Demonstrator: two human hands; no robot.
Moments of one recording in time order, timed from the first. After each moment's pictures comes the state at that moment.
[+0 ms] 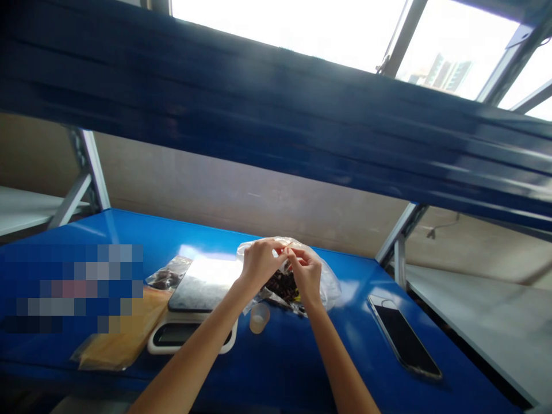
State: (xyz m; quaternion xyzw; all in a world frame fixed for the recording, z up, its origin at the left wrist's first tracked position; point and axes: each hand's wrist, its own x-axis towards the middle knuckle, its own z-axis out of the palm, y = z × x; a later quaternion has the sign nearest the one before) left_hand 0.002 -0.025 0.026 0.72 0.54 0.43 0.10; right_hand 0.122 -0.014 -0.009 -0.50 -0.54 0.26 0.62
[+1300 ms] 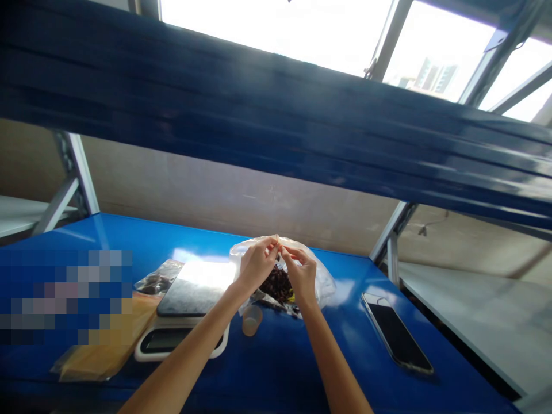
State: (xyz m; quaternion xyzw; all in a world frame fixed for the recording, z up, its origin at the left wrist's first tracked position) left_hand 0.008 -0.019 0.015 0.68 0.53 0.48 0.17; right_hand 0.124 -0.012 -0.011 -0.48 -0.57 0.22 0.63
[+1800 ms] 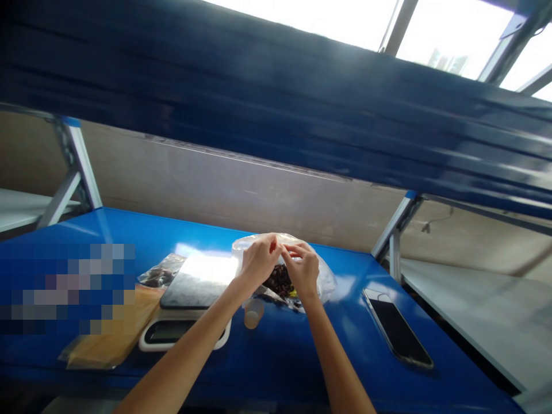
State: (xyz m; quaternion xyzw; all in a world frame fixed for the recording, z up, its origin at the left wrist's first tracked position) left_hand 0.008 -0.022 0.016 0.71 0.56 0.41 0.12; right_hand 0.129 -0.016 -0.005 -0.50 -0.65 0.11 0.56
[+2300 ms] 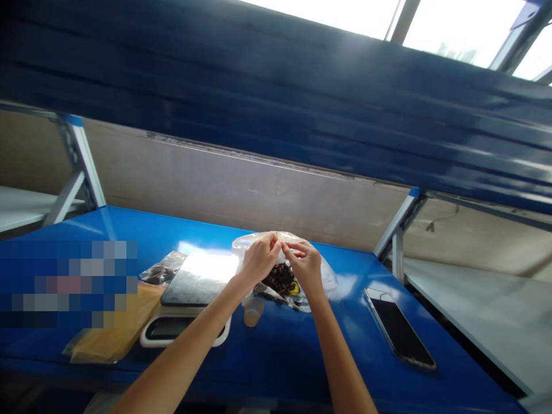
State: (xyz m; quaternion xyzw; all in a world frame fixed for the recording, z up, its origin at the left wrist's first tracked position) left_hand 0.006 -0.020 0.014 0.70 0.55 0.43 0.17; right_hand 0.132 -0.015 0.001 -0.47 -0.63 0.21 0.58
